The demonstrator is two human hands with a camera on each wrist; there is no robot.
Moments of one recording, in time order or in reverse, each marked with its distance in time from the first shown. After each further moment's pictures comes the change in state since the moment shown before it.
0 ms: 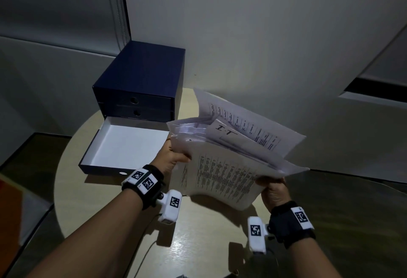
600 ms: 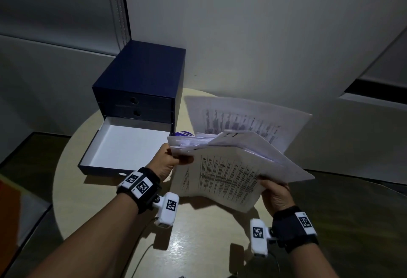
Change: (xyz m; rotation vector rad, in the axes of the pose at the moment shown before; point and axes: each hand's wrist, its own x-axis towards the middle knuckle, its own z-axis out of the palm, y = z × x) left_hand -0.002 0.000 -0.005 -0.023 -0.085 0.113; right_hand -0.004 0.001 -0.007 0.099 0.006 0.046
